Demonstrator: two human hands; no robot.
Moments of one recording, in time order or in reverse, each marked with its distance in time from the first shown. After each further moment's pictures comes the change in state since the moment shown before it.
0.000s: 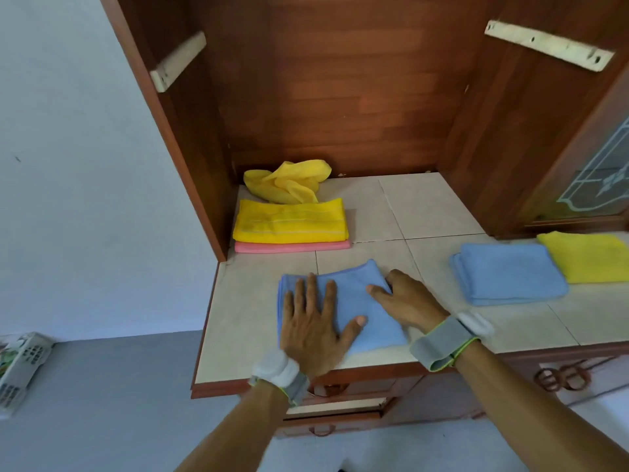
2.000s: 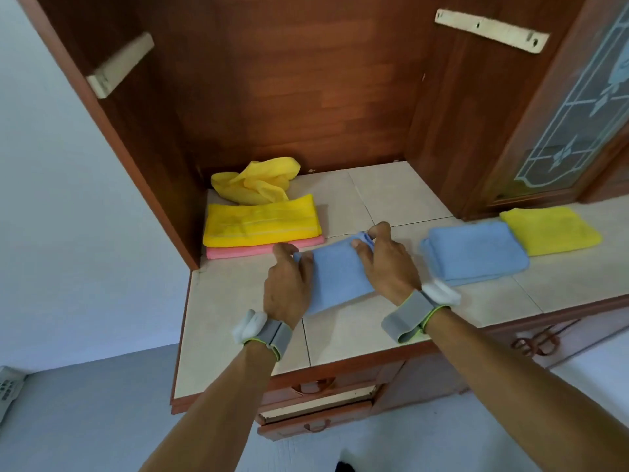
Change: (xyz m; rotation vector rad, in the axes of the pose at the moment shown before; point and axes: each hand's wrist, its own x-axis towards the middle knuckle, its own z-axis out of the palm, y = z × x) left_hand 0.055 0.015 -0.046 -0.597 0.295 -0.139; right_hand -0.002 -0.017 -0.030 0.056 0.384 -0.119
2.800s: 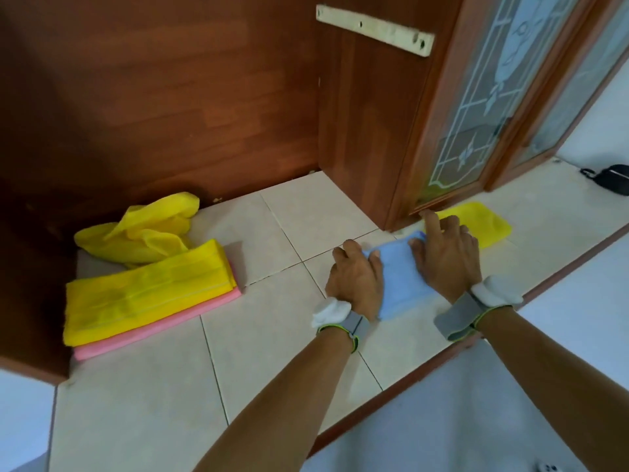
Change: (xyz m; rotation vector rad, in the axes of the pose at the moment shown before) left_hand 0.039 0.137 0.181 0.048 -0.296 0.186; right_hand 0.058 0.156 -0.103 -0.658 0.388 0.211
